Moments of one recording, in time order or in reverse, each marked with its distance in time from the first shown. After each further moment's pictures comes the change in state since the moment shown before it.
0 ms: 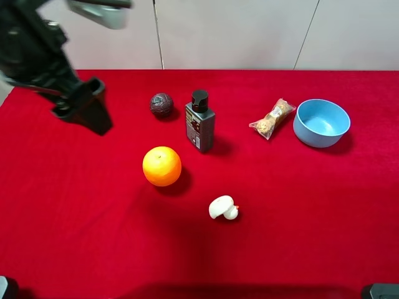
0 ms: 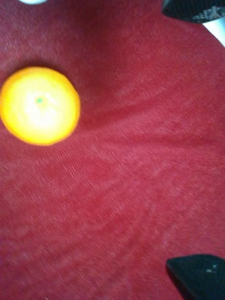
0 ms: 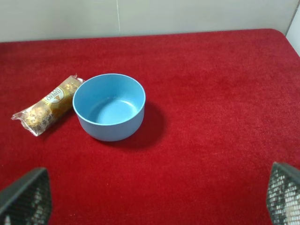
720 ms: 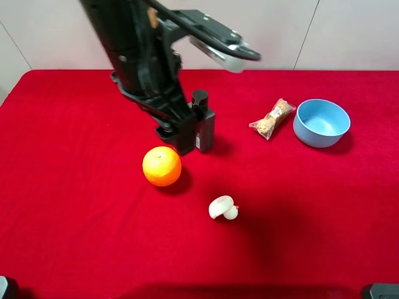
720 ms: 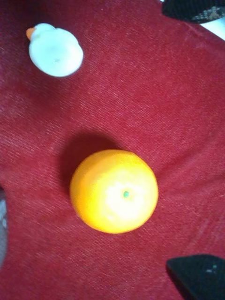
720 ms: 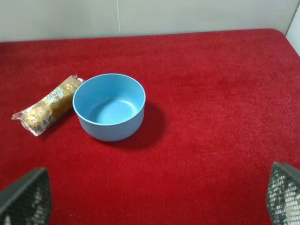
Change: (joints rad) left arm -0.252 0.325 -0.254 0.019 0.002 0.000; right arm 0.000 0.000 0.000 0.000 0.000 0.000
